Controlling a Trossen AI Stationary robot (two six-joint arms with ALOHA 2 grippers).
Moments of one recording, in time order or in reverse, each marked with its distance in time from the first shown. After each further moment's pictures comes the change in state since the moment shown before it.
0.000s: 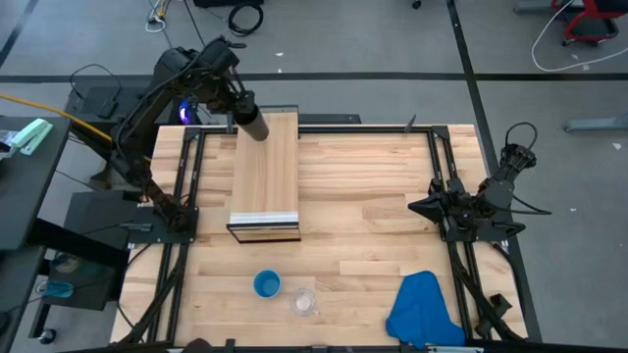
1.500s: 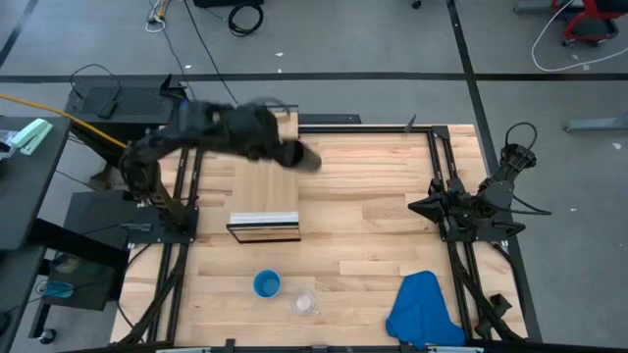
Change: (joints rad) left arm -0.720 0.093 0.307 0.000 -0.274 -0.497; right arm 0.000 0.000 0.000 0.000 0.000 0.006
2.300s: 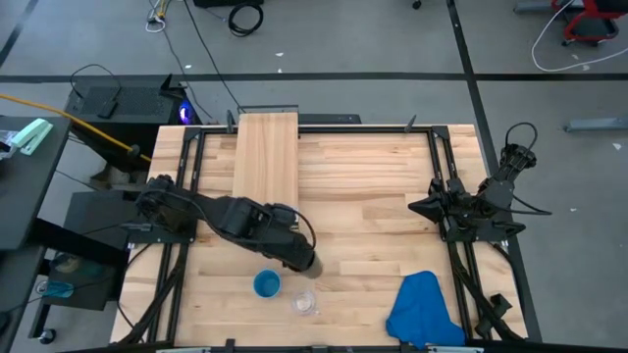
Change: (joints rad) left arm -0.471 0.128 -0.243 0.134 0.161 -0.344; right arm 0.000 -0.001 0.000 0.001 0.000 0.002
